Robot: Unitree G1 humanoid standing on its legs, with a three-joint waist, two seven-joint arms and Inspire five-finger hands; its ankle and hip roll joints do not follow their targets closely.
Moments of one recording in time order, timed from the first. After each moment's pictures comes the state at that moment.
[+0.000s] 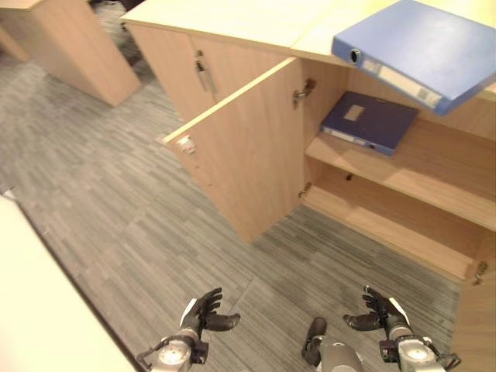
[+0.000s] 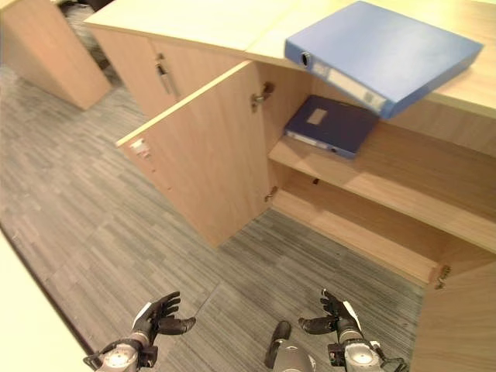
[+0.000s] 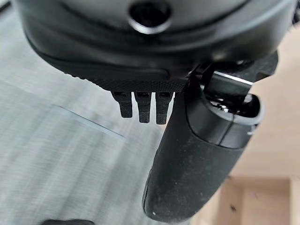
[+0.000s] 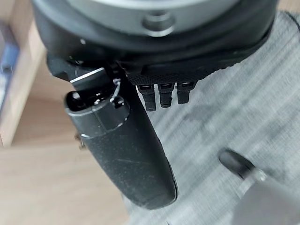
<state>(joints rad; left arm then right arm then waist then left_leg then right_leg) 0.07 0.26 -0.17 0.64 -0.17 -0.03 -0.01 0.08 -0.40 0.08 0.63 0.14 -0.01 -0.02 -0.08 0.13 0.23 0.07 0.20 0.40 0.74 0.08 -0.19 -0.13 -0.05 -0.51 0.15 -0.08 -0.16</state>
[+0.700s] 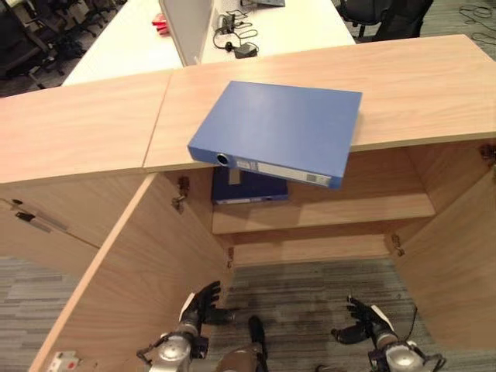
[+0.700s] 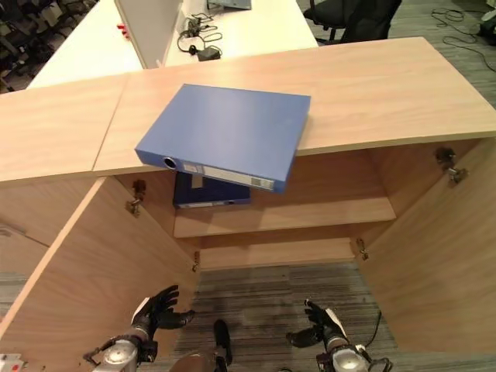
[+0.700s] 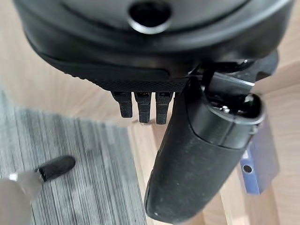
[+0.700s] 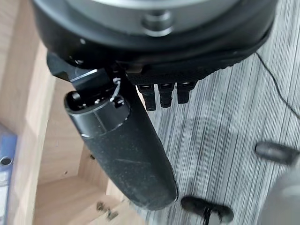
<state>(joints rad) 0.12 0.26 -0.17 0.63 -0.19 -0.05 0.03 0.12 -0.38 0.21 0.67 0.12 -0.02 -0.01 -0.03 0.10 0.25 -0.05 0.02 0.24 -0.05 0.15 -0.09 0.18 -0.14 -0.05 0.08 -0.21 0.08</state>
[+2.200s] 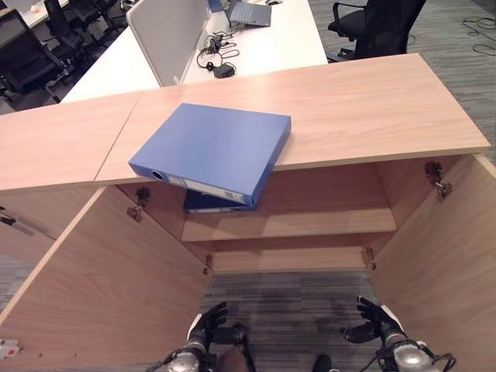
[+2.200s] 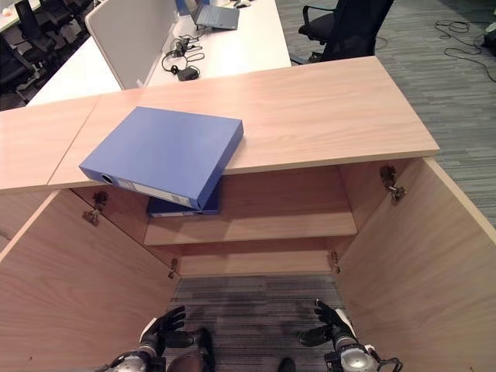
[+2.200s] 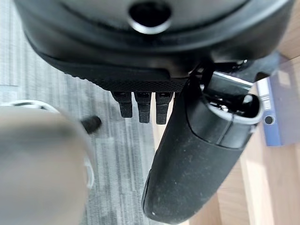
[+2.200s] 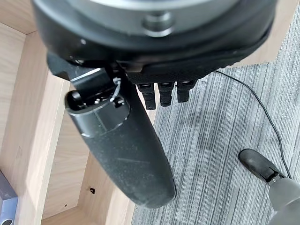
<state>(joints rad) 0.13 0.22 -0.20 0.69 -0.22 -0.02 0.03 0.11 -0.43 0.19 0.68 0.12 0.01 -0.02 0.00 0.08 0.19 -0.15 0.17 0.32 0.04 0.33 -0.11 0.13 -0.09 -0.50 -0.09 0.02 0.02</state>
